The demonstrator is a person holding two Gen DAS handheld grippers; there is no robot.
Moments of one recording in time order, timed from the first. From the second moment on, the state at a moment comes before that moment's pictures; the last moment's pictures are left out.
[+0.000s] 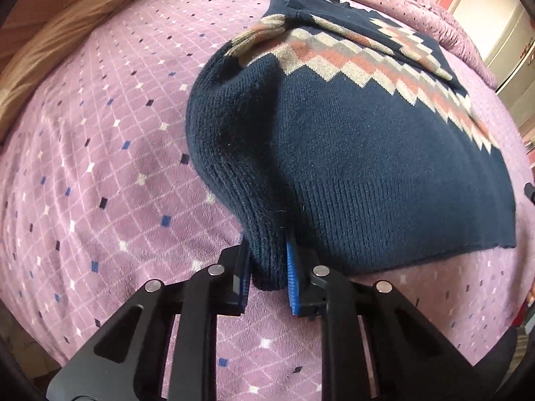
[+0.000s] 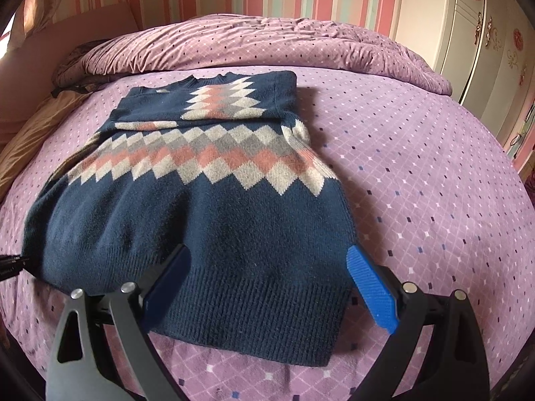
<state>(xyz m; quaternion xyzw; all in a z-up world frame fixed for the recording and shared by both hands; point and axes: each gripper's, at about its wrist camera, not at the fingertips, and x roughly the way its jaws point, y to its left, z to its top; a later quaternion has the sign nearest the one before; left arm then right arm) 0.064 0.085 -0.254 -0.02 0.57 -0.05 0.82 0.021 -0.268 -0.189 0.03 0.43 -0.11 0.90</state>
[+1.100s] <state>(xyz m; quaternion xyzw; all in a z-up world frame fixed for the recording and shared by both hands) 0.065 0.078 -0.256 0.01 0.57 -0.05 0.82 -0.011 -0.312 -0.242 0.12 0.52 -0.10 0.84</state>
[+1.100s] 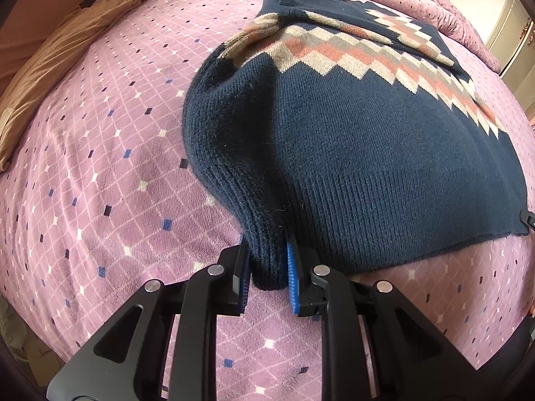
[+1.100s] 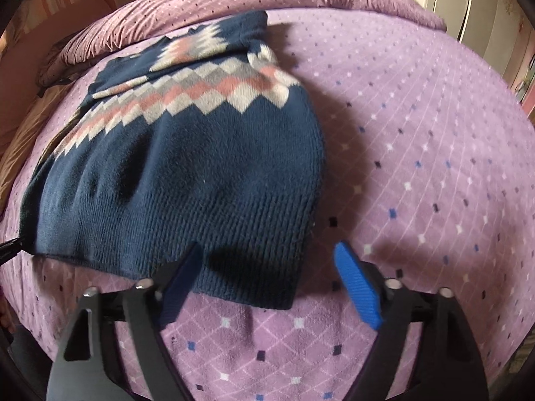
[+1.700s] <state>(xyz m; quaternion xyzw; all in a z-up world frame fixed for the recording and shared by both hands) 0.061 0.085 -0.256 -0.01 0.55 -0.06 0.83 0.002 -0.294 -0.247 0.10 0.52 -0.07 0.84</state>
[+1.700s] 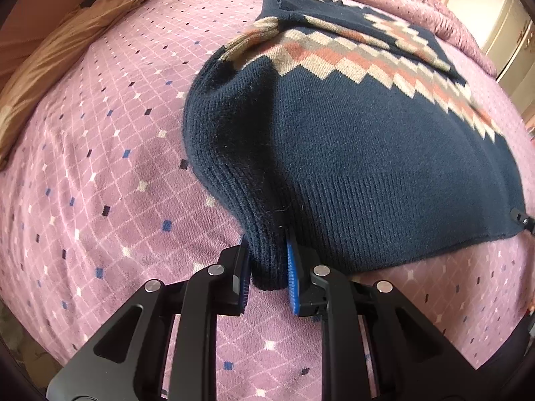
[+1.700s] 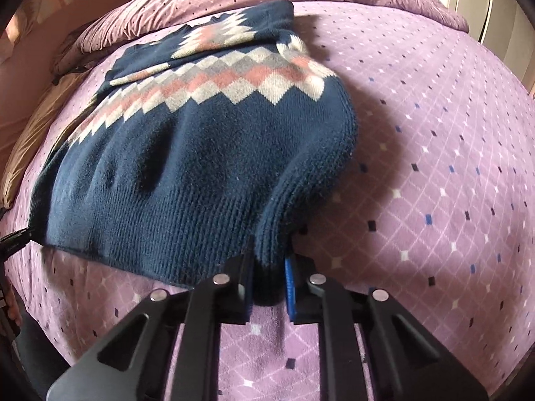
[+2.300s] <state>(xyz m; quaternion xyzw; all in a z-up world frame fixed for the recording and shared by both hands) 0.094 0.068 -0.212 0.02 0.48 -0.09 0.87 0.033 -0.285 -0.214 0.04 0.48 -0.04 0.87</state>
